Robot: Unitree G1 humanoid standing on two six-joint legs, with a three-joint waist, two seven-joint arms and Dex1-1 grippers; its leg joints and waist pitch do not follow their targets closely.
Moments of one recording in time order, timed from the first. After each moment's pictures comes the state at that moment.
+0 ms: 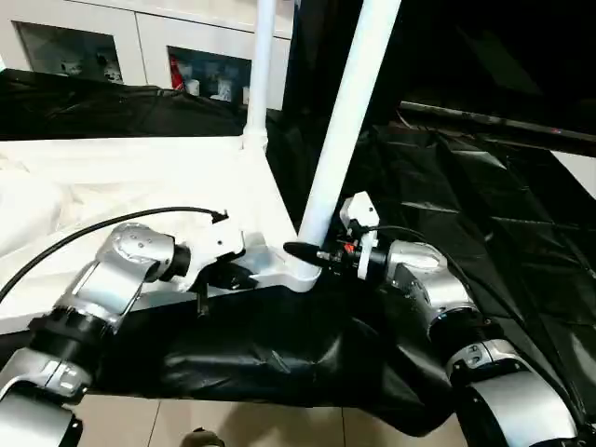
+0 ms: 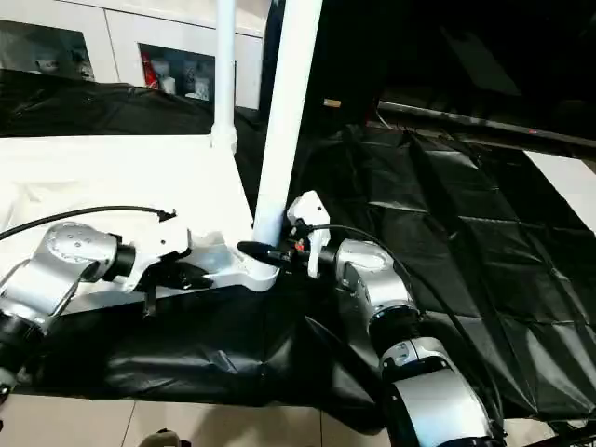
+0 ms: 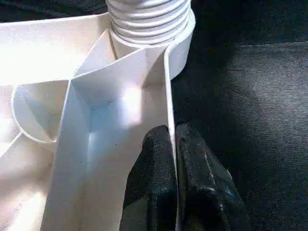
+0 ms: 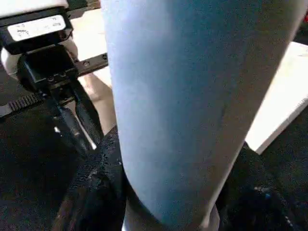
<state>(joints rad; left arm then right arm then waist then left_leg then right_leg) -0.56 0.58 -0.32 0.38 0.01 0.24 -1.22 -0.69 -0.12 0.11 0.91 0.18 -0.12 1.06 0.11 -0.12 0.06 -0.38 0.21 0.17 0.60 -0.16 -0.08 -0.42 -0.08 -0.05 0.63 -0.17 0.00</state>
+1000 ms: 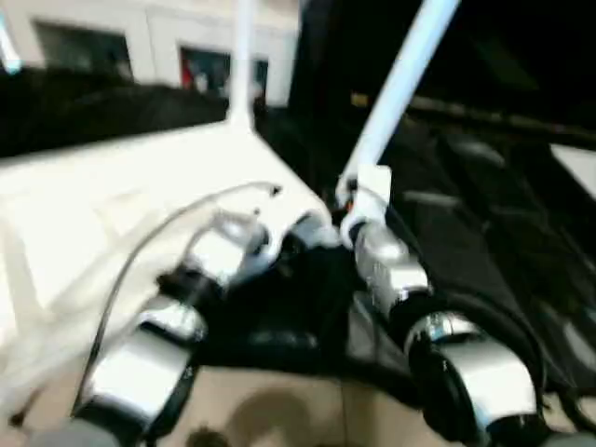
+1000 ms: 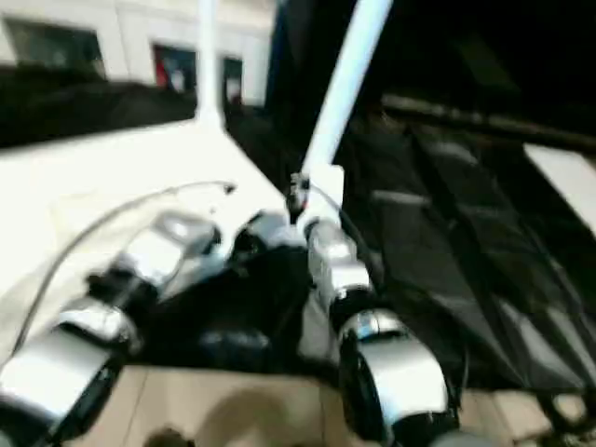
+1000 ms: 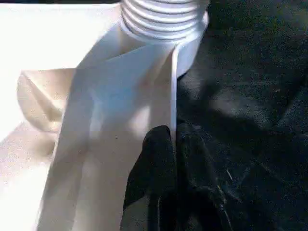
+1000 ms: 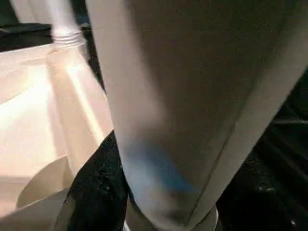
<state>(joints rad) -0.87 0.15 -0.30 0.81 0.12 0.52 -0.68 -0.88 0.08 -0.11 1.18 0.16 -0.12 0.02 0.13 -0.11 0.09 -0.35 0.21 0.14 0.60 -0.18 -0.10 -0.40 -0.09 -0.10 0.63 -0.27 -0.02</state>
